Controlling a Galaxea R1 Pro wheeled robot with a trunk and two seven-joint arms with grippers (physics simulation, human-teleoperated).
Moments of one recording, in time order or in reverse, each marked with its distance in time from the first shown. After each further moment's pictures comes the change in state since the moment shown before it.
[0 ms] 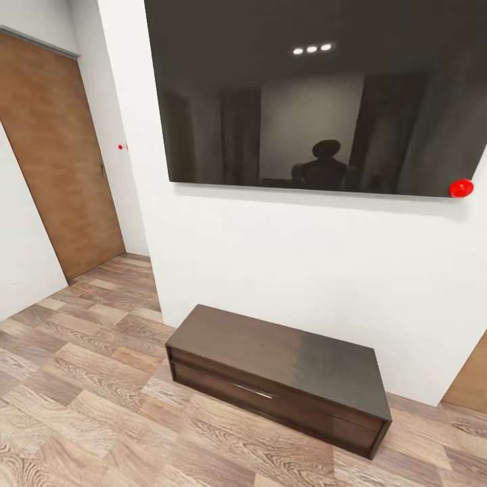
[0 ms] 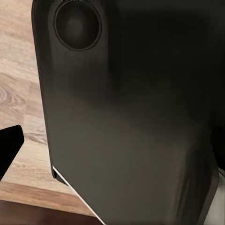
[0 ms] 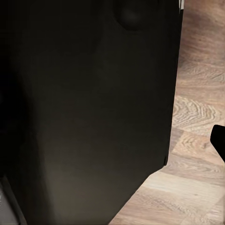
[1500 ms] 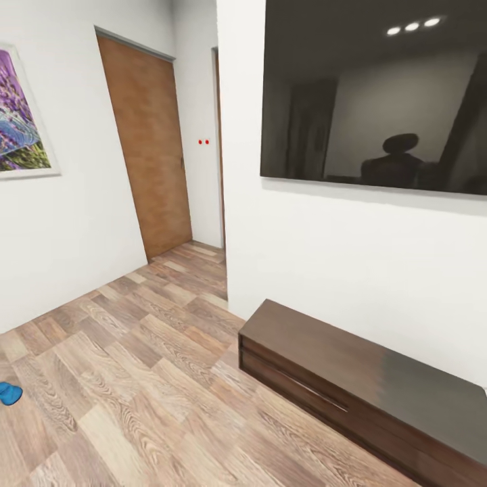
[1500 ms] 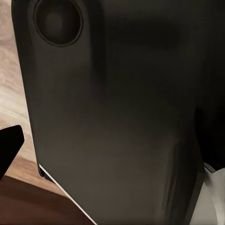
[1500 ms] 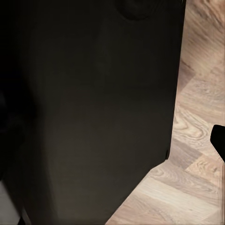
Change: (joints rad) left arm 0.000 -0.021 -0.003 -0.001 -0.003 -0.015 0.000; right arm 0.000 0.002 -0.002 0.000 -0.002 -0.003 -0.001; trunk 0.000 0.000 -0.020
